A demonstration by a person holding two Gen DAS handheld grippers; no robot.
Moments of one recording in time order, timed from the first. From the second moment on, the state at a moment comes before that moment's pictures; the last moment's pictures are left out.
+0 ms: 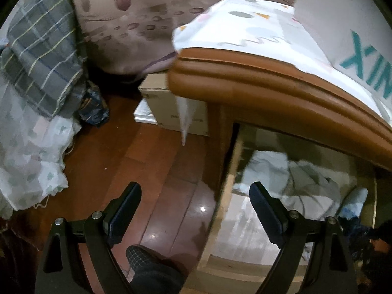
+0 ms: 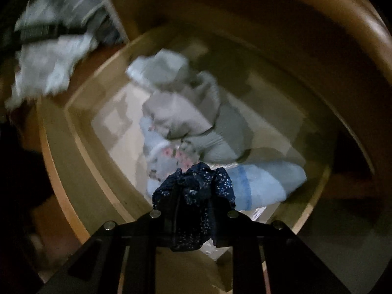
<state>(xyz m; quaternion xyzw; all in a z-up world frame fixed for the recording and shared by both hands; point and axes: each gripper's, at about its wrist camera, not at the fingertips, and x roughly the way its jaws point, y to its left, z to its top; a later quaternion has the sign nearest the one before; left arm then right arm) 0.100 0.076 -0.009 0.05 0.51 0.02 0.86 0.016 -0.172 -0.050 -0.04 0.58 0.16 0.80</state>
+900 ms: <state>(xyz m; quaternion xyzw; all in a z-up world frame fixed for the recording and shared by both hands) 0.073 -0.049 -0.080 -0.05 0.70 -0.13 0.70 -0.046 -0.247 -0.022 0.16 0.45 0.00 0.88</state>
